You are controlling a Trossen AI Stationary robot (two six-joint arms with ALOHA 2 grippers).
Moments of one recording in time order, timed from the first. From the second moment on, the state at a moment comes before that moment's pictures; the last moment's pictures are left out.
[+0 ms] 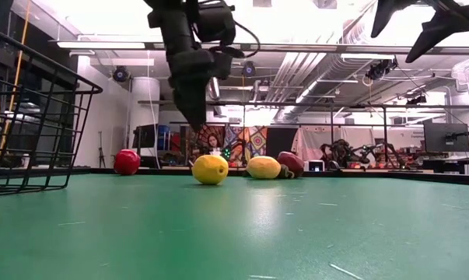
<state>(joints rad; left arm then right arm) 0.21 1.79 1.42 -0.90 0.02 -0.04 0.38 1.10 1.13 -1.20 0.42 1.60</state>
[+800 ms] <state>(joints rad) 0.07 1.91 1.26 -0.54 -0.17 0.77 0.38 1.11 1.13 -1.17 0.43 1.52</state>
